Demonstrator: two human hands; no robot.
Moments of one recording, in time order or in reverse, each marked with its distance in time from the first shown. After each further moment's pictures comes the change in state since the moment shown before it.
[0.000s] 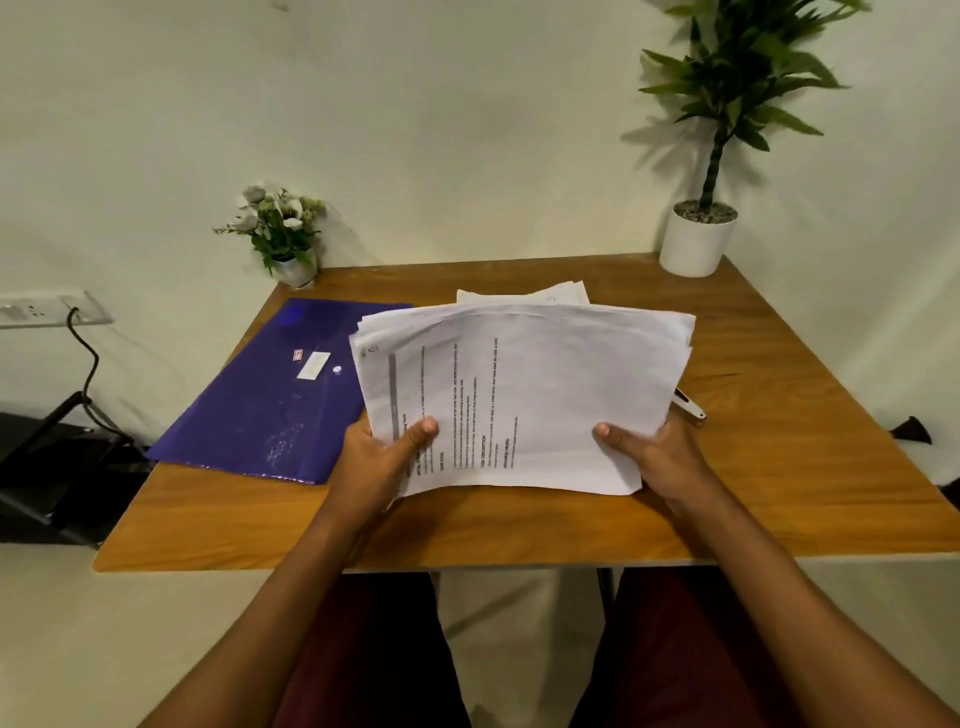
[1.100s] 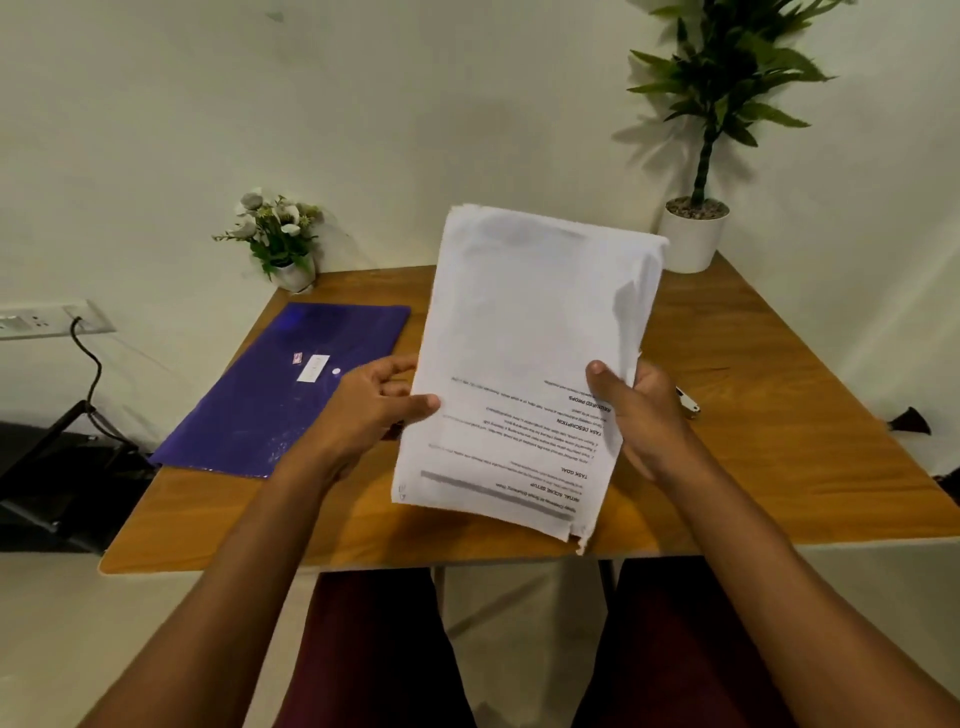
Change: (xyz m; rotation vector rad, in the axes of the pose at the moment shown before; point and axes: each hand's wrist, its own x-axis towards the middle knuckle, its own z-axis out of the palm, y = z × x) left_hand 0.035 0.053 -0.013 0.037 -0.208 -0.202; right_hand 0.013 -0.041 0.027 0.198 0.064 0.026
